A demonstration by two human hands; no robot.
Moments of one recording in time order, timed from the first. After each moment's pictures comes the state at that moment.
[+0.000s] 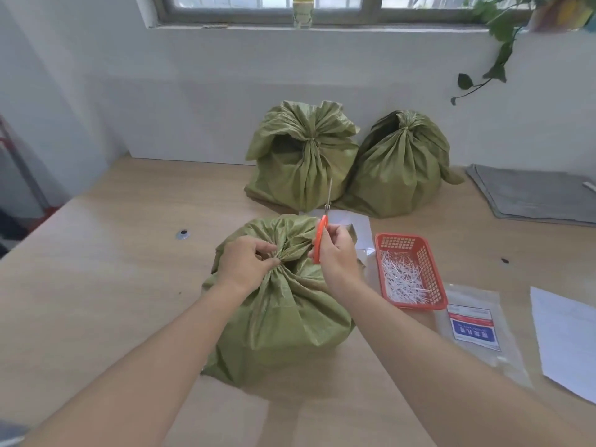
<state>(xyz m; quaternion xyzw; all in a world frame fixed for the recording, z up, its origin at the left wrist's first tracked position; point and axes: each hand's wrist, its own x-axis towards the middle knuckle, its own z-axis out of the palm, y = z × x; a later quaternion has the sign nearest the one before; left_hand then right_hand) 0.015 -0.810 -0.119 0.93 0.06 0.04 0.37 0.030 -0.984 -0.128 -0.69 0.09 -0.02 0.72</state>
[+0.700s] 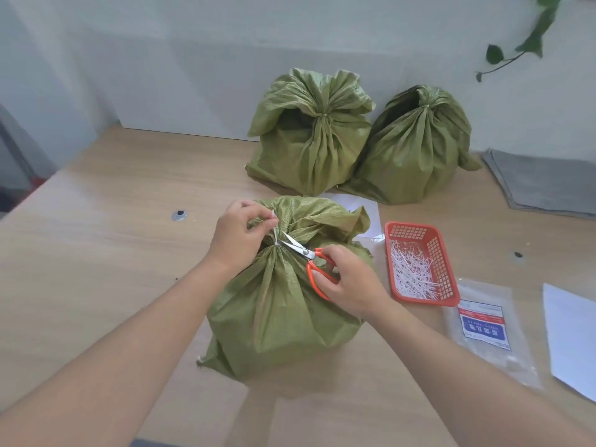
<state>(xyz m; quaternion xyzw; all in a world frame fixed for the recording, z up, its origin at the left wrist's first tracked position) 0.059 -0.779 -0.131 0.87 0.00 0.10 0.47 0.035 -1.016 -0.196 -0.92 -0.17 -0.03 0.35</state>
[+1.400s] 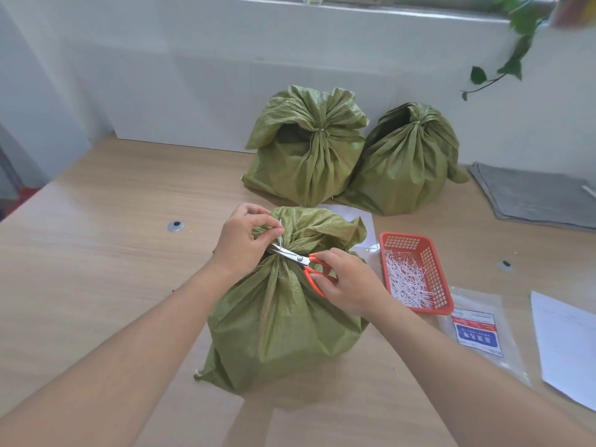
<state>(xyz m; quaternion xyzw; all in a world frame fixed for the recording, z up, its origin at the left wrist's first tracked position) 0.066 -0.773 -0.124 0.87 -0.05 0.12 0.47 0.044 -1.009 -0.170 -0.94 -0.21 -0.02 0.27</state>
